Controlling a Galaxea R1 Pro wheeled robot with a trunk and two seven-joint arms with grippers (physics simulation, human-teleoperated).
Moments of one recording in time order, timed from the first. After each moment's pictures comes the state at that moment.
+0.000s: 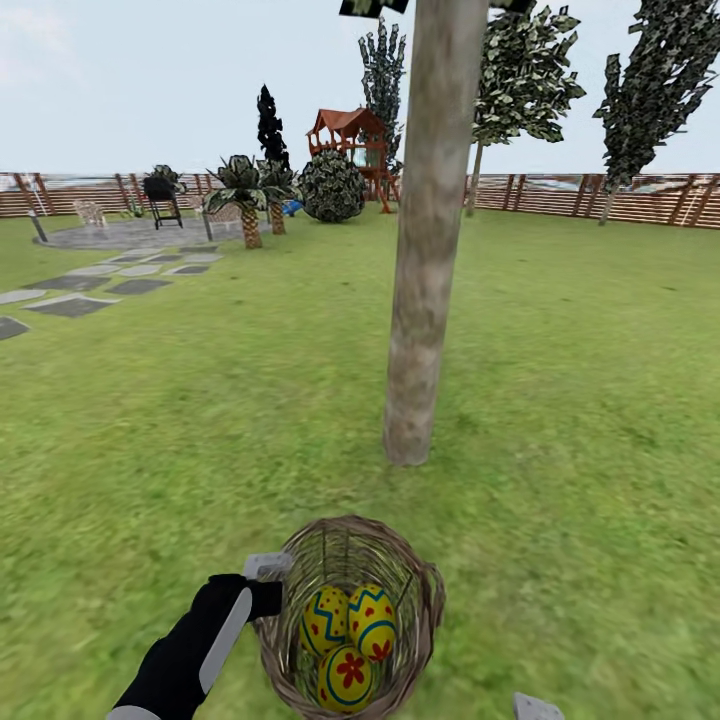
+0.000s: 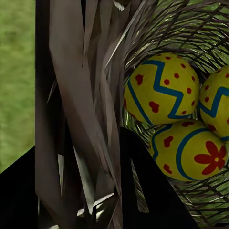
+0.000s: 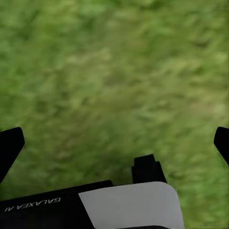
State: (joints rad) left arm -0.42 -0.03 -0.13 -0.95 0.27 0.75 0.21; right arm -0.42 -0.02 -0.29 -0.19 0.04 0.19 0.03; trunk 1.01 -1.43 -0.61
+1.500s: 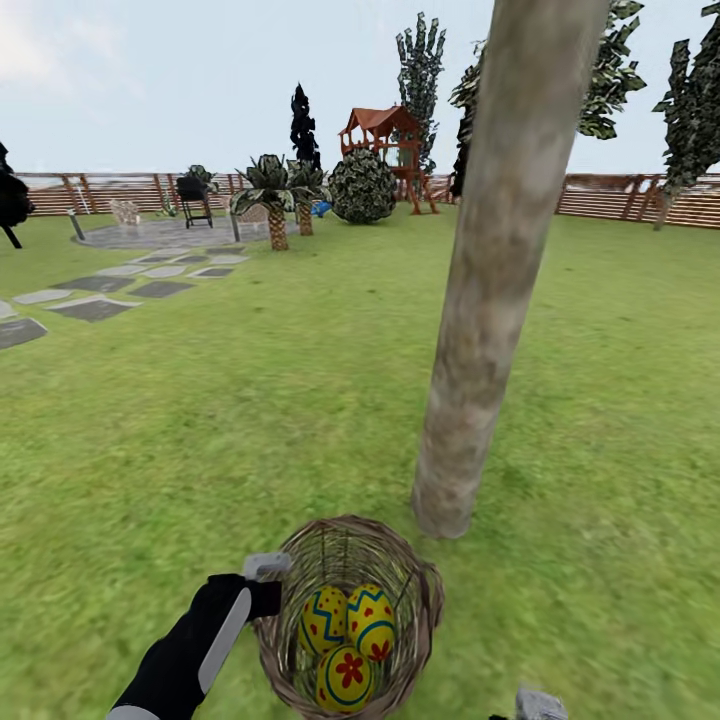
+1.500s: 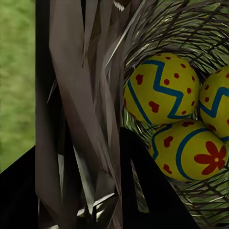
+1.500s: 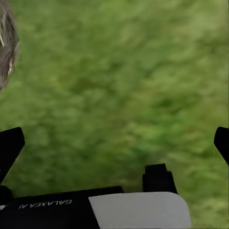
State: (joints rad) left arm -0.42 -0.03 -0.13 -0.95 0.27 0.75 0.21; right arm -0.42 -0.06 -0.29 -0.20 0.04 0.19 0.16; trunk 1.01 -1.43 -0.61
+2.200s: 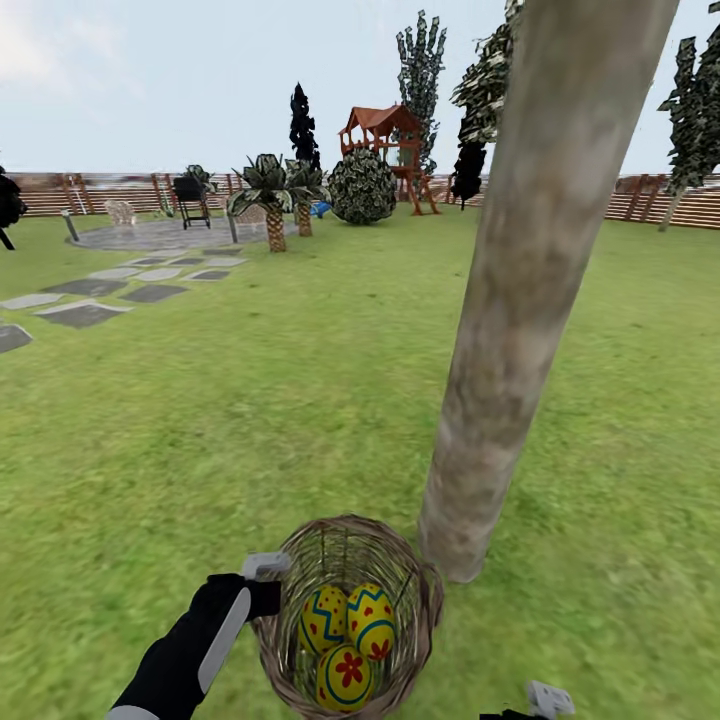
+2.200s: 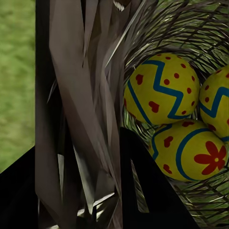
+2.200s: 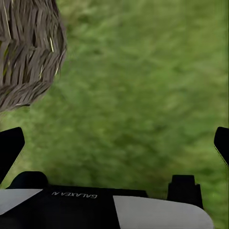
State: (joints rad) left arm -0.42 -0.03 -0.13 -0.95 0.28 0.75 0.21; right arm -0.42 -0.14 -0.29 -0.19 0.04 0.19 0.47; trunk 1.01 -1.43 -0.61
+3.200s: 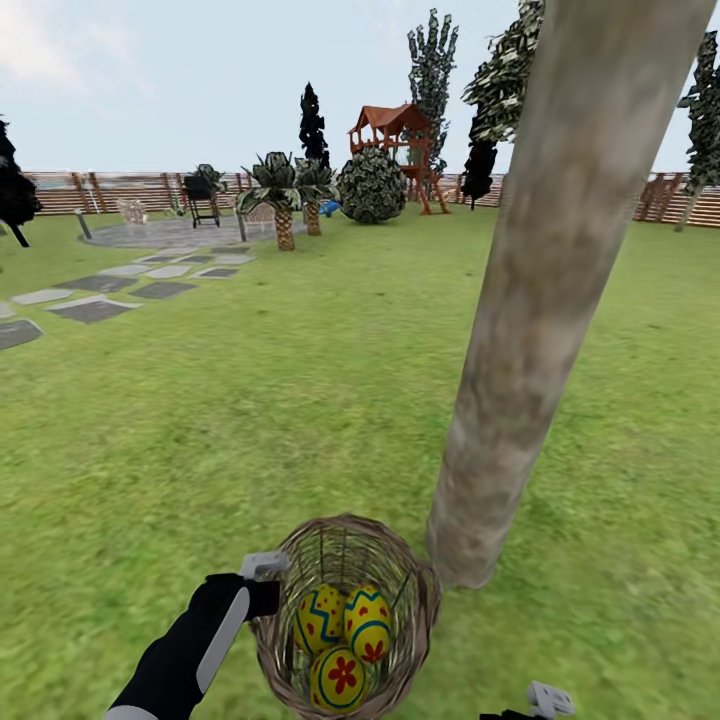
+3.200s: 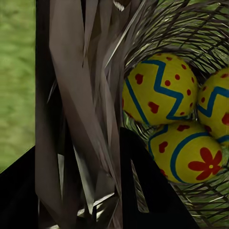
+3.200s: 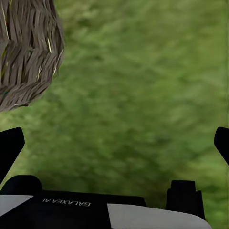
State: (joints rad) left arm -0.42 -0.02 -0.13 -0.96 0.27 0.75 0.21; right arm -0.42 -0.14 -0.29 -0.19 0.04 0.19 0.47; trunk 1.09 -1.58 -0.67
